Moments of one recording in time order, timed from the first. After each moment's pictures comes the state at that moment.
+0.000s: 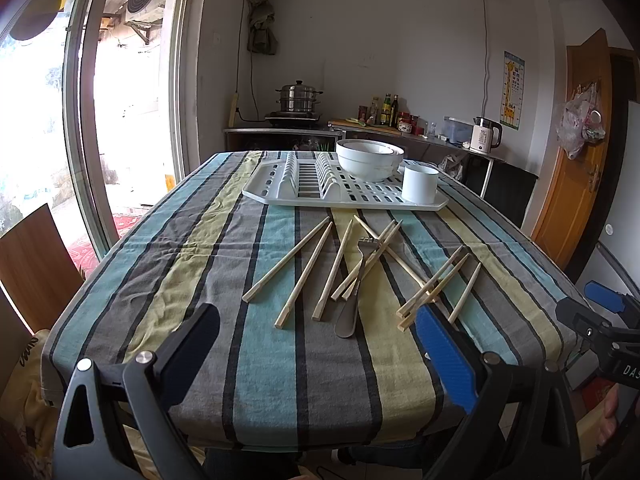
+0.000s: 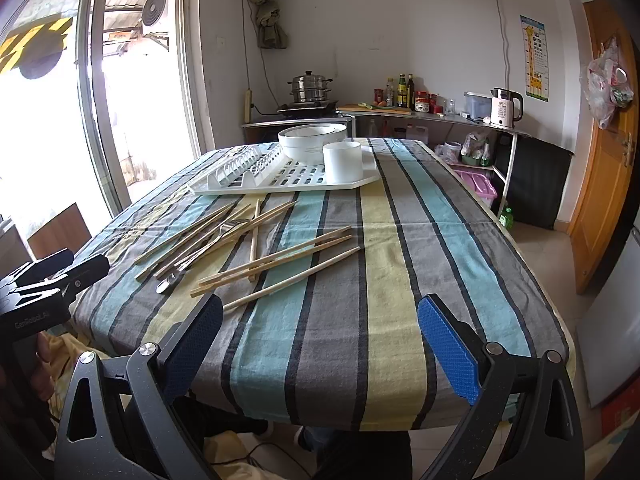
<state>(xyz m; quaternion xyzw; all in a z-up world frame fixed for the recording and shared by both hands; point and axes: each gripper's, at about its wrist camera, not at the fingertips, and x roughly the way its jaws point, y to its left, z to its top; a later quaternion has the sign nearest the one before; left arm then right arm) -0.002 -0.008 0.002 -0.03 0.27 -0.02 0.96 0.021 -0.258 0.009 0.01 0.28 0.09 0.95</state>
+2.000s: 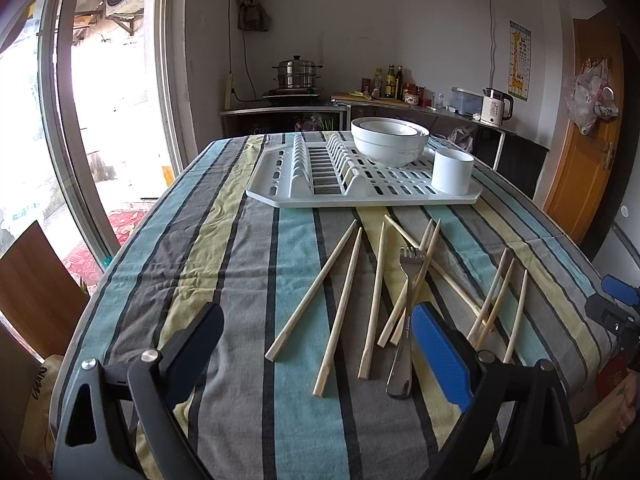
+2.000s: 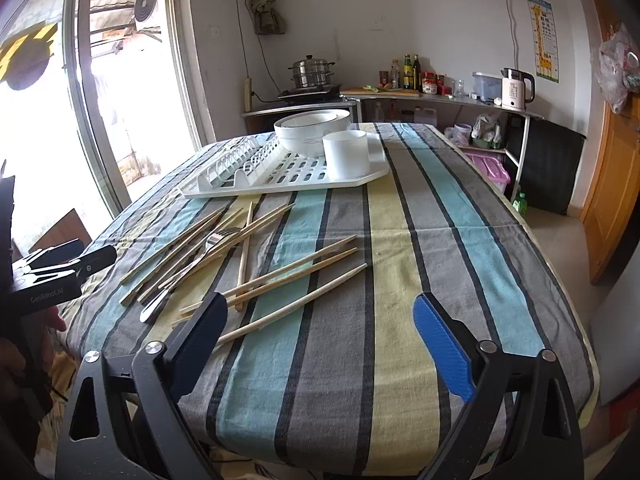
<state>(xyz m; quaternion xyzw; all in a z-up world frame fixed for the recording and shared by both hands) 0.082 0.015 0.003 0.00 0.33 -0.02 0.94 0.083 -0.258 0.003 0.03 0.32 0.11 0.94</state>
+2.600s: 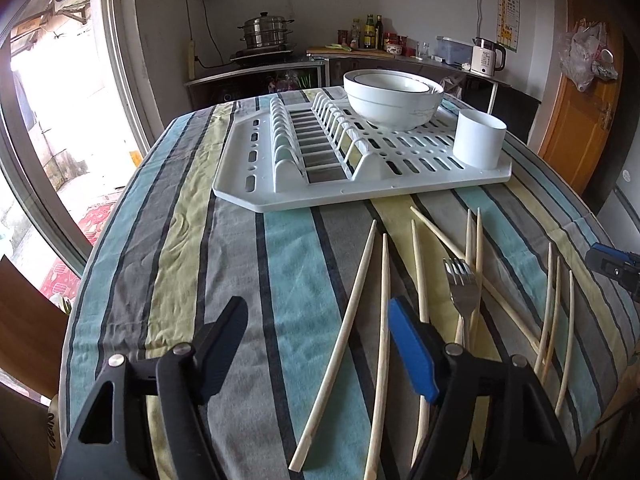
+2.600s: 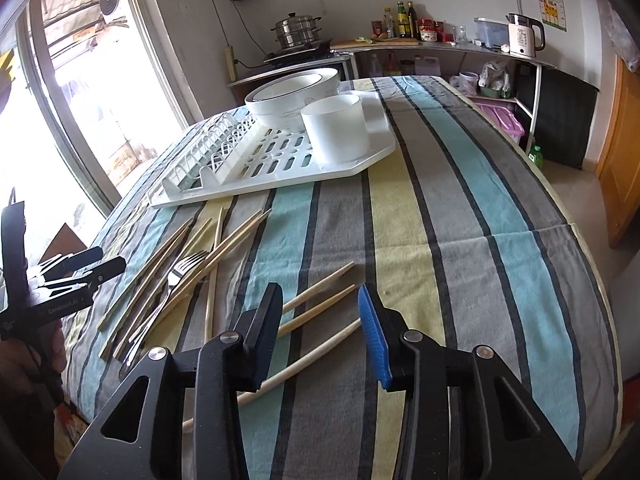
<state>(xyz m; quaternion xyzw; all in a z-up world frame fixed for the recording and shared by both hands) 0.181 0.023 -0.015 0.05 0.41 -0.06 0.91 0.188 -0.262 -0.009 0.07 0.41 0.11 0.90</state>
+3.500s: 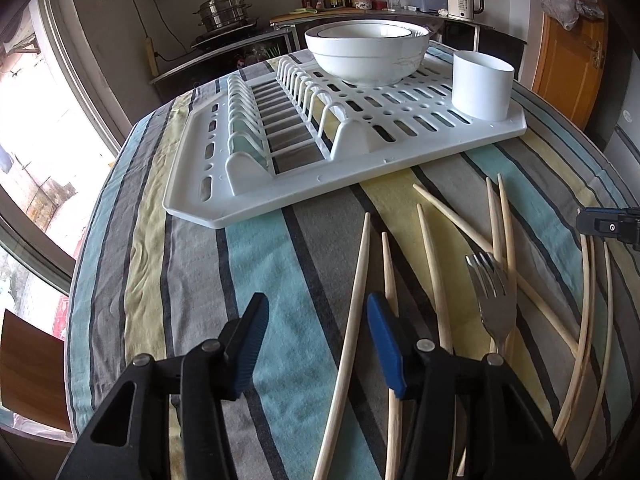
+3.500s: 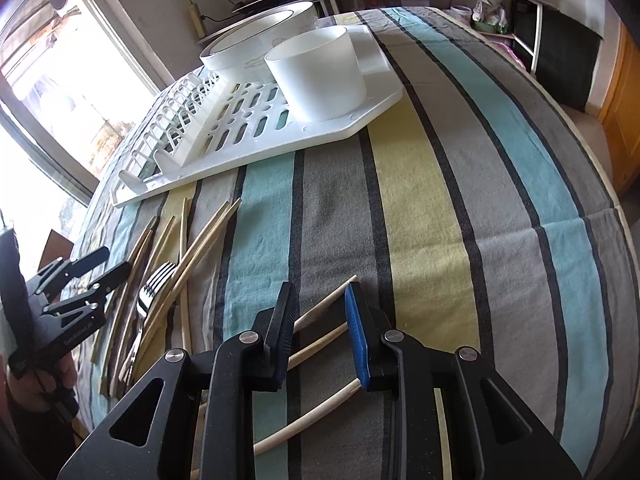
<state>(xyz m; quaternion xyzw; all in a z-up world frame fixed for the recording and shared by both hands) 0.227 -0.002 -0.034 0.13 0.45 -0.08 0.88 0.252 -0.256 -0.037 0.11 0.52 0.10 0.84</state>
